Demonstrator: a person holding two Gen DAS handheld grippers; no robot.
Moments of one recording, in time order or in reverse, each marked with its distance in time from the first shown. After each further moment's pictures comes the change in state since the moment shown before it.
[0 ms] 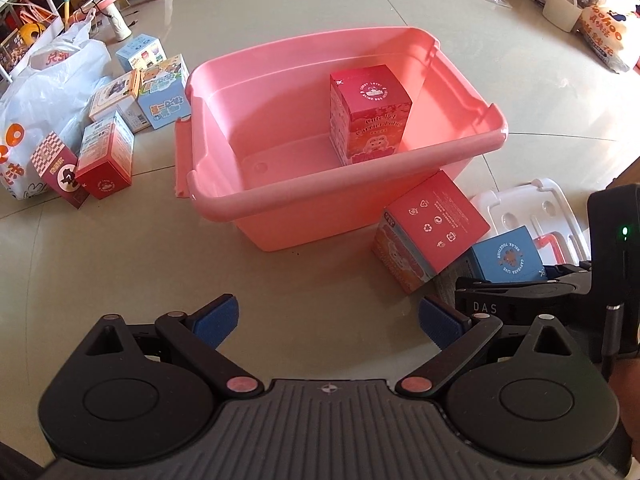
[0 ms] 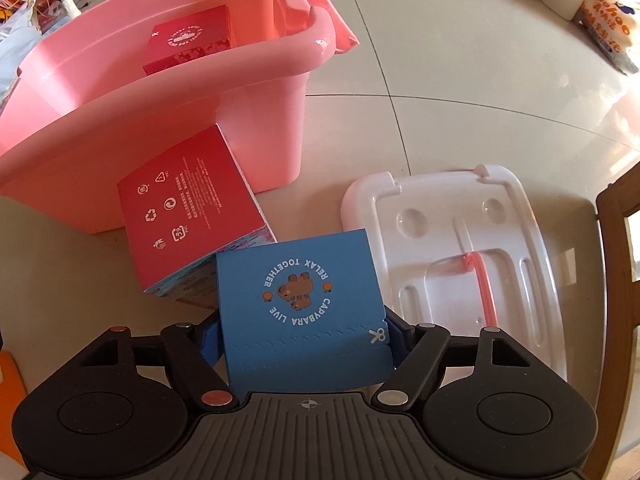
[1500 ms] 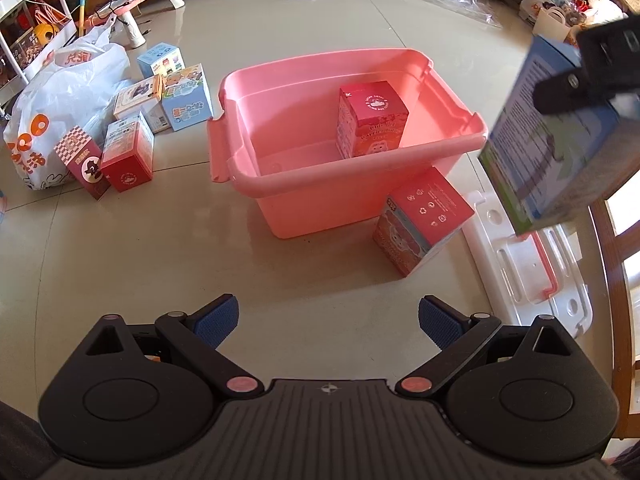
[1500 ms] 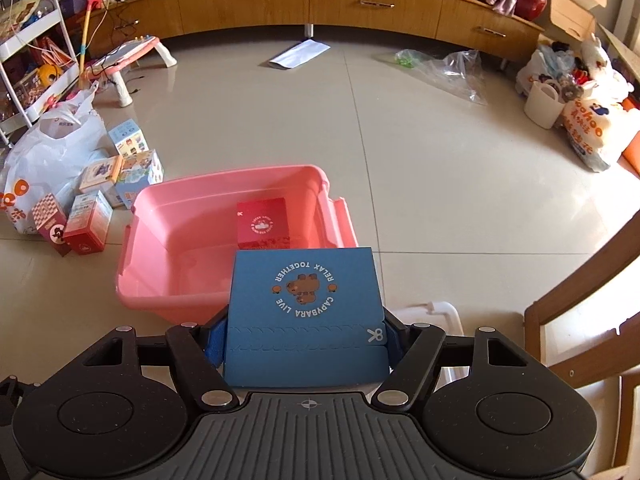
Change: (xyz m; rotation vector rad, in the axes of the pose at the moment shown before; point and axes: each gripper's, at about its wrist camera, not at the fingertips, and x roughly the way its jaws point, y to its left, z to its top) left arm -0.043 0.025 -0.034 -0.020 -0.051 -0.030; right arm -0.213 0.031 0.059 -0.086 -0.256 -0.005
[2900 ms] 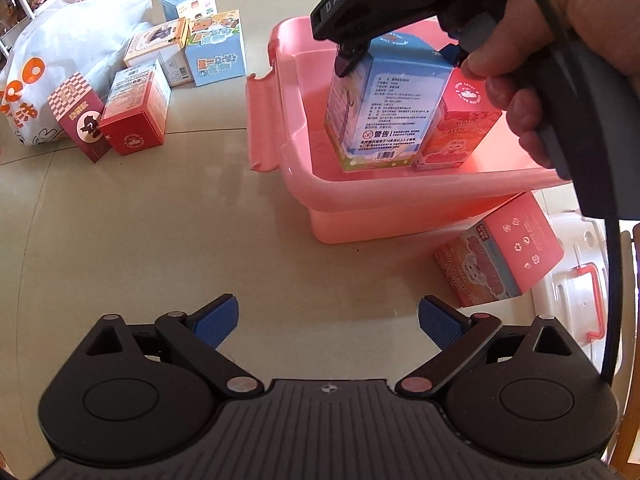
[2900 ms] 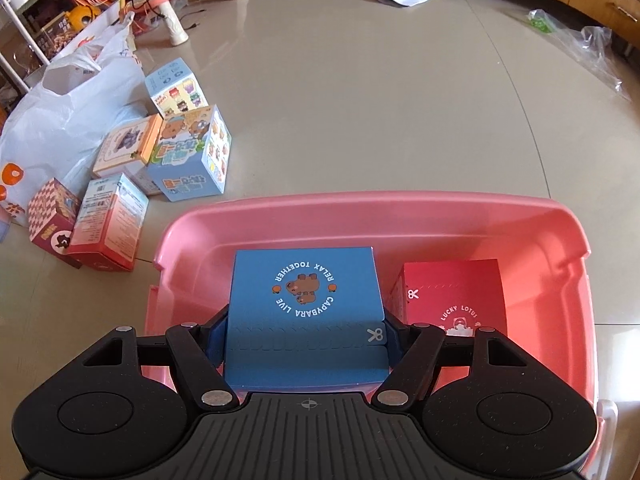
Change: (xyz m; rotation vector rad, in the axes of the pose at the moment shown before) left arm 0.081 0.054 0.032 -0.131 0.109 0.016; right arm 0.237 0.124 0.091 -0.084 0.185 0.205
